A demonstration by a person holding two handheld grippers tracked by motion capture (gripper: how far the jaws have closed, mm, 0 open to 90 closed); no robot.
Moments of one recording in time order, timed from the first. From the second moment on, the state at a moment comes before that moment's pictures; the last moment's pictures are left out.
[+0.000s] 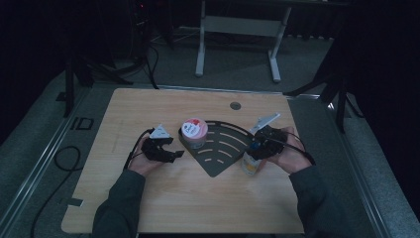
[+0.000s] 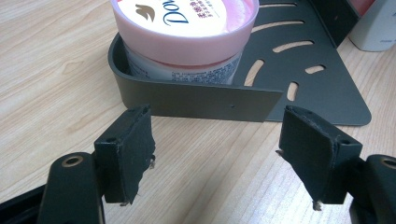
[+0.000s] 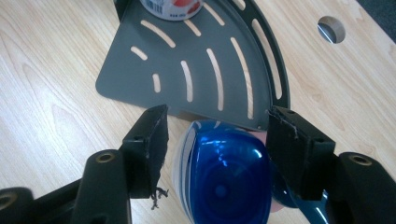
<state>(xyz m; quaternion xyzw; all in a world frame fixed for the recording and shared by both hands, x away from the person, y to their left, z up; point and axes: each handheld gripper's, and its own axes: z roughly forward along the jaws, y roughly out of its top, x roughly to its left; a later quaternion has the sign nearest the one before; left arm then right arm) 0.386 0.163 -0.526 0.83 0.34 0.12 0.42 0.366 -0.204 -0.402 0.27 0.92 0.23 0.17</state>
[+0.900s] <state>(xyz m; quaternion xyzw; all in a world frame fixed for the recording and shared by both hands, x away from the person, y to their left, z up) 0.386 0.159 -0.532 0.84 0.34 0.11 0.42 0.377 -0.199 -0.420 0.26 0.95 0.14 0.11</state>
